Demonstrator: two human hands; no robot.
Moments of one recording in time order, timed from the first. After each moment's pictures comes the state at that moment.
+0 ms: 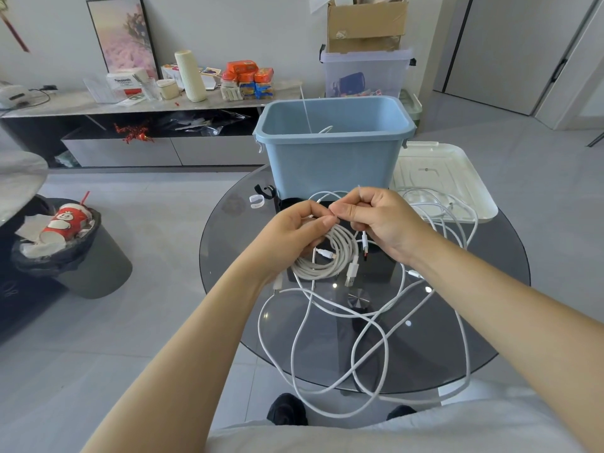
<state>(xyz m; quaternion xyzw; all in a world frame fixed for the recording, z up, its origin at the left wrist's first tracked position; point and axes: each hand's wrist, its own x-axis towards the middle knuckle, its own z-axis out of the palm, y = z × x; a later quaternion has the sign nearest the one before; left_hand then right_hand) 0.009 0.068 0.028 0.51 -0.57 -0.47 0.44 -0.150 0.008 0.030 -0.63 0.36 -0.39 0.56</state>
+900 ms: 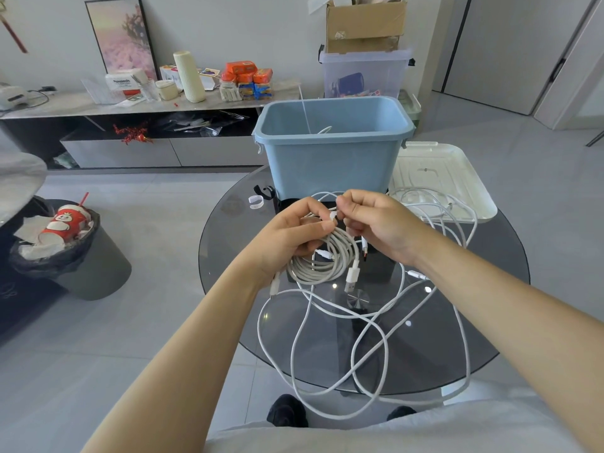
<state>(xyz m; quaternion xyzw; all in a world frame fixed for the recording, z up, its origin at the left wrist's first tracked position) 0.012 0.074 0.033 0.44 -0.56 -0.54 0.45 -0.150 0.008 0.028 -0.64 0.33 -0.34 0.61</state>
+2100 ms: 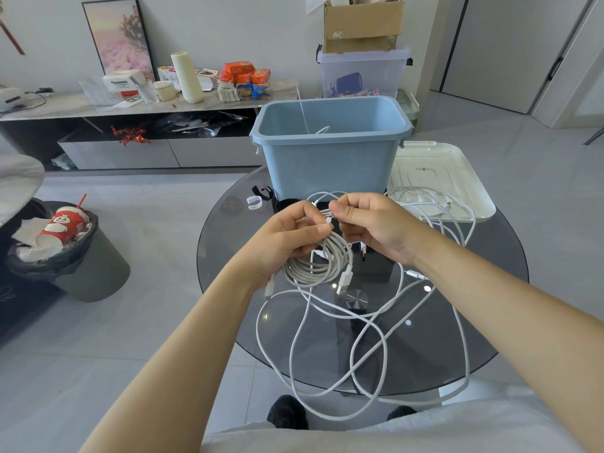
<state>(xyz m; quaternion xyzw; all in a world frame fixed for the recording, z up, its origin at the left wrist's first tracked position) 0.013 0.075 0.034 0.45 -0.55 -0.54 0.46 -0.152 0.014 0.037 -0.63 0.35 -0.30 0.63</state>
